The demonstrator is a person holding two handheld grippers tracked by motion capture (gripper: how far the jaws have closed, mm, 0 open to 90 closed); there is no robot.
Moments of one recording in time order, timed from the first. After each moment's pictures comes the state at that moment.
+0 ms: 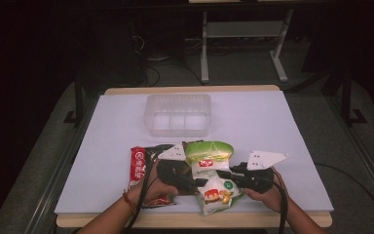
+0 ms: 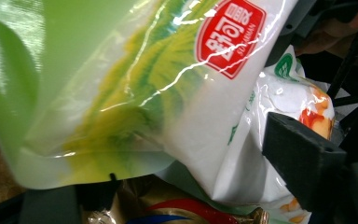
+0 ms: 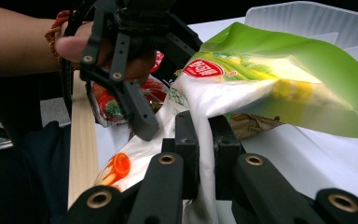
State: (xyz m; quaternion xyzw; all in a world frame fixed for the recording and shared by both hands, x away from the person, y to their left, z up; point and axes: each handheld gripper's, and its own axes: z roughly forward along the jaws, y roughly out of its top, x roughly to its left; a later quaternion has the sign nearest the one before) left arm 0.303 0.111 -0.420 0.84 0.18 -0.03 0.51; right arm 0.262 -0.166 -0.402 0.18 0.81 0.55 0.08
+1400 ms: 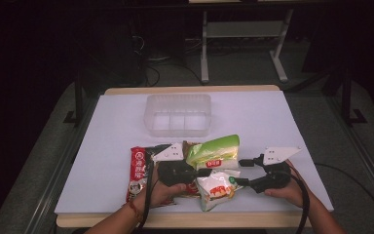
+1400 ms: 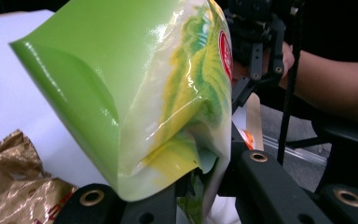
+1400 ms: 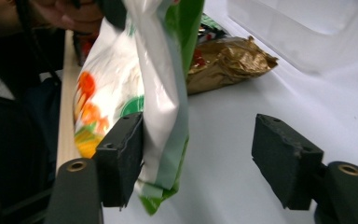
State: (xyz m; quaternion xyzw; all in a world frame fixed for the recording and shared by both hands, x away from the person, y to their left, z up) left arm 0.283 0.105 -0.397 0.80 0.18 -0.02 0.58; right arm 0.282 -0.217 -0.417 0.19 0.84 0.50 0.05
